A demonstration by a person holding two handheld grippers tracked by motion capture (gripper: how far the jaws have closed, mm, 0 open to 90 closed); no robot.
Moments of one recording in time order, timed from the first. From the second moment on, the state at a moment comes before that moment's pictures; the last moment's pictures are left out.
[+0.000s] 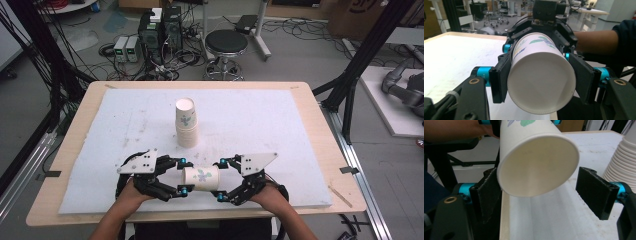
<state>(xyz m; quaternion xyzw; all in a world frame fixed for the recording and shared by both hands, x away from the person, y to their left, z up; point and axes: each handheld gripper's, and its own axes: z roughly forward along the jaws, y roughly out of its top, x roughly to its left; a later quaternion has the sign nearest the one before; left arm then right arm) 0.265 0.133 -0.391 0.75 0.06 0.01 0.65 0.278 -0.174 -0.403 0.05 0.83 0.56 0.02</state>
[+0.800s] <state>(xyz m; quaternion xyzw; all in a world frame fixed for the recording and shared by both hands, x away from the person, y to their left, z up) 0.264 0.129 -0.393 0.78 0.11 0.01 0.62 0.281 -0.181 -0.400 0.05 0.81 0.58 0.00</state>
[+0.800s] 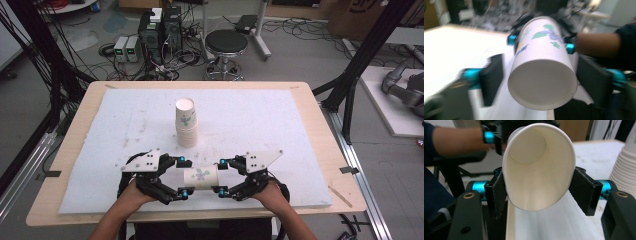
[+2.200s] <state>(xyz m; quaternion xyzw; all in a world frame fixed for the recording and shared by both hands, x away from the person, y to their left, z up) 0.273 0.111 -0.392 0.90 0.08 0.05 0.43 0.296 -0.116 -0.369 -0.01 0.95 0.32 0.05</state>
